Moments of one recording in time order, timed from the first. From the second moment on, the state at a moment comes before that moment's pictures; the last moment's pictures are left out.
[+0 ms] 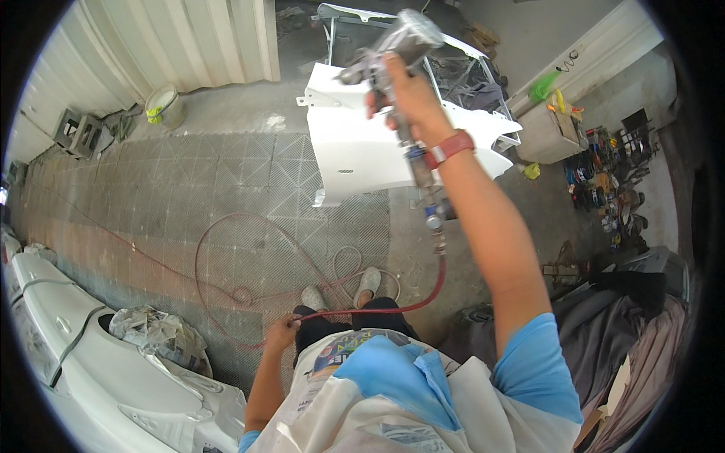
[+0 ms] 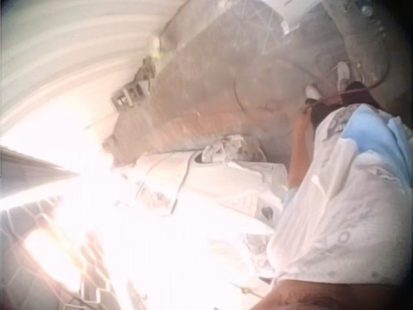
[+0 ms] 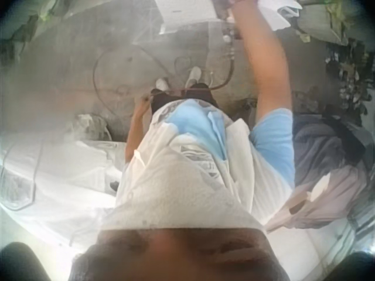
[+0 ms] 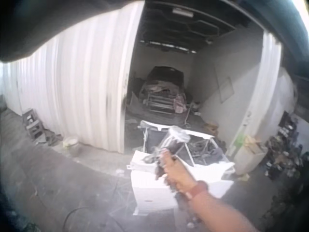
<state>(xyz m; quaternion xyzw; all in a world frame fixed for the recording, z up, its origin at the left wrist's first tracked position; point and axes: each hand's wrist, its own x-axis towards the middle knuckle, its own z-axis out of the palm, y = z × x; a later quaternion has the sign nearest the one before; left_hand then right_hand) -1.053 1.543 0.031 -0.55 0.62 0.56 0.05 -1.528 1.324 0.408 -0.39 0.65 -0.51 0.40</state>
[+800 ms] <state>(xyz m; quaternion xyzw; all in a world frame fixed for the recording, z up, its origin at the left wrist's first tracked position) -1.112 1.532 0.049 -0.47 0.63 0.62 0.00 -1.550 1.254 0.486 -0.46 0.75 -0.36 0.30</state>
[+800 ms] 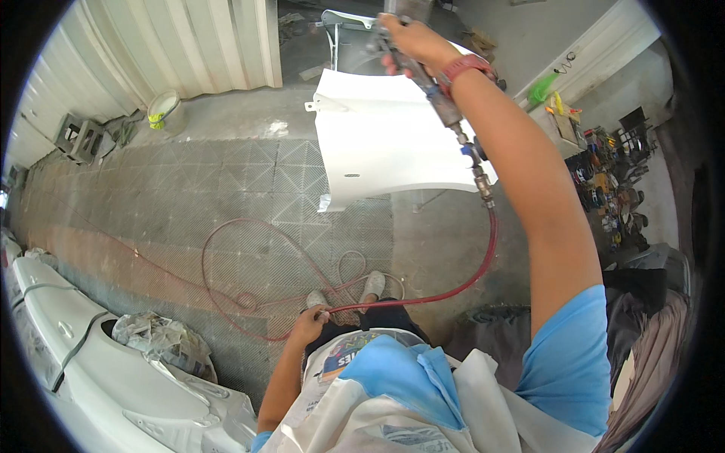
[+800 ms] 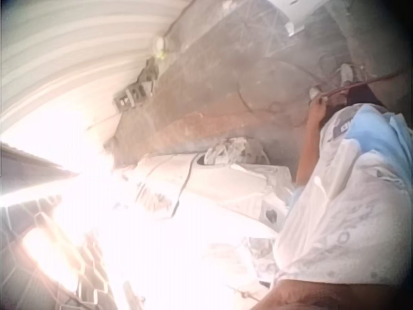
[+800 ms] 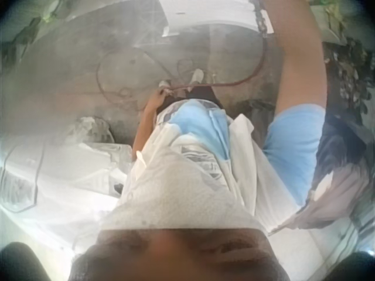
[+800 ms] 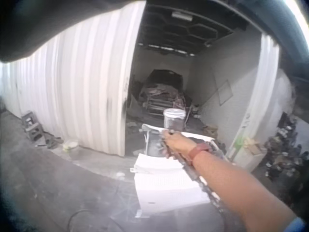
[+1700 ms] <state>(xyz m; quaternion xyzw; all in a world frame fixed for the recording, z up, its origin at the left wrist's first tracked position) -1.245 1.528 0.116 -0.39 0.71 0.58 0.09 -1.828 1.432 0.461 -0.23 0.88 -0.35 0.24</state>
